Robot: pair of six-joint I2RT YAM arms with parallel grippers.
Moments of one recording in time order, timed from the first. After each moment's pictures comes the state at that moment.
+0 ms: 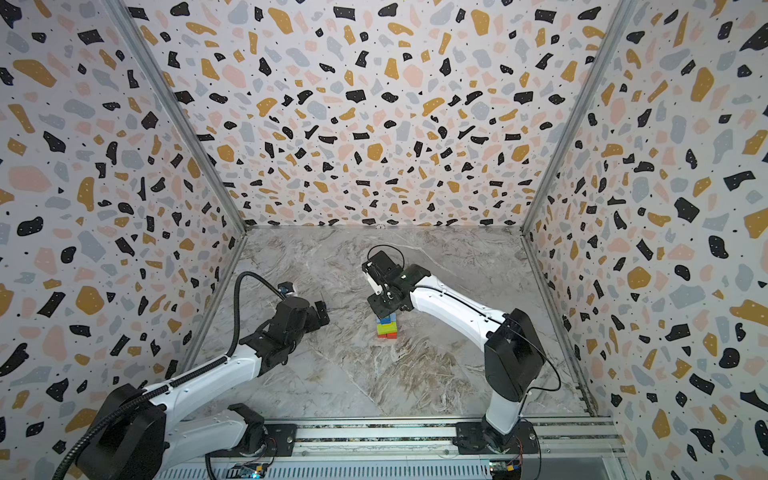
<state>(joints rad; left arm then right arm) -0.51 1.16 0.52 -0.05 -0.39 -0.62 0.81 1.73 1.48 -0.83 0.04 0.11</state>
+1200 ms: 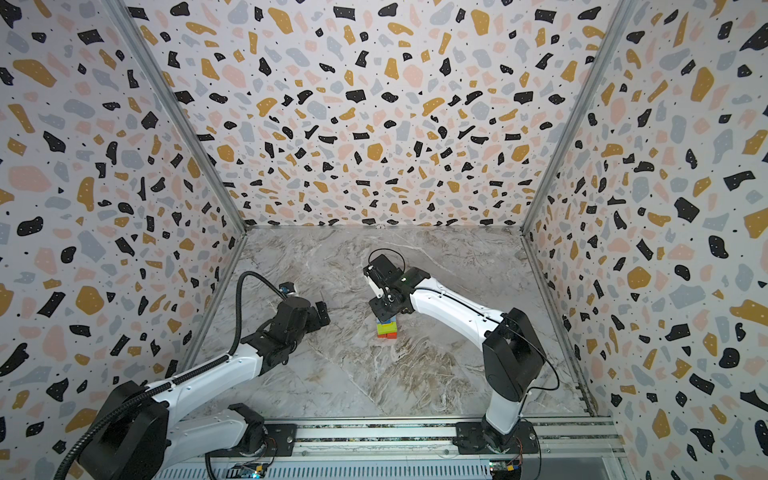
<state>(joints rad) -0.51 1.17 0.52 -0.05 -0.38 -0.62 0.81 1.73 1.44 -0.81 0.03 0.11</state>
